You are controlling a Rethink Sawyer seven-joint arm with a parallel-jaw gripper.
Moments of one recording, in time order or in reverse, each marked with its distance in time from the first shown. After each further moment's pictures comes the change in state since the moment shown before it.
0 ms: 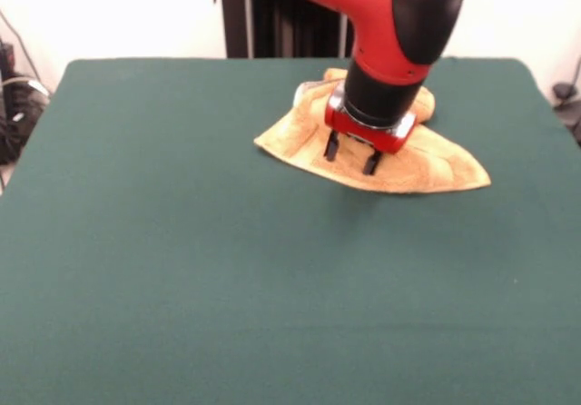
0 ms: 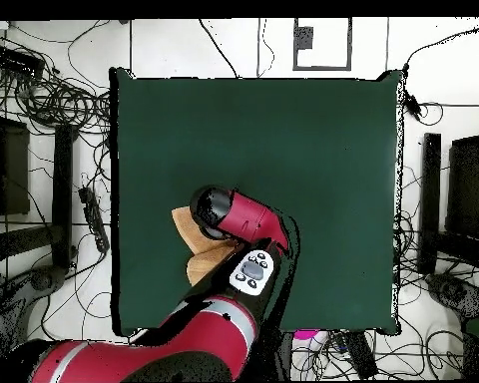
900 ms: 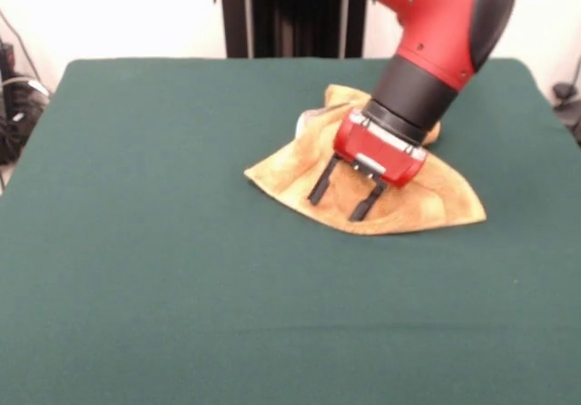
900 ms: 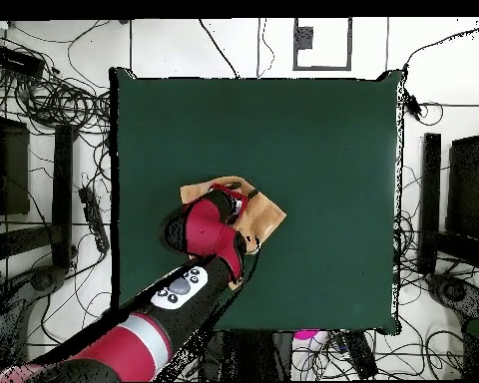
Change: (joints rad) arm 0.247 0.174 -0.199 0.016 0.089 -0.664 0.114
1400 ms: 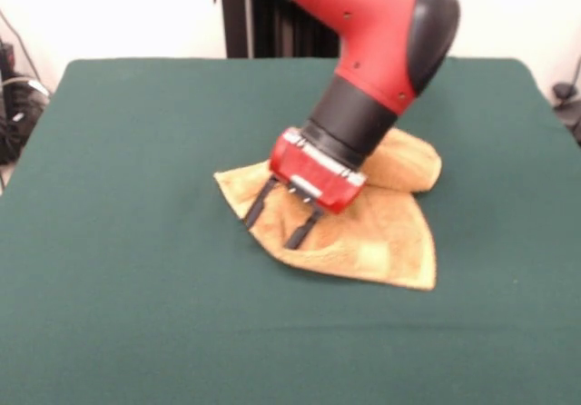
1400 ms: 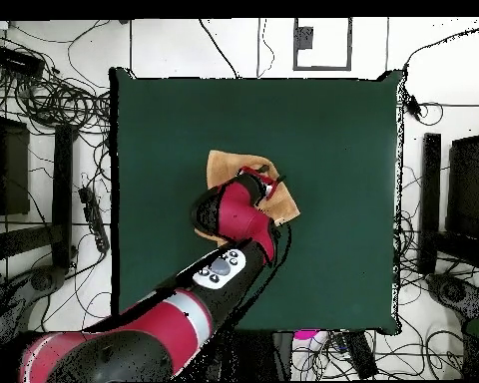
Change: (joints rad) arm -0.134 0.036 -0.023 -0.092 0.000 -0.019 0.000
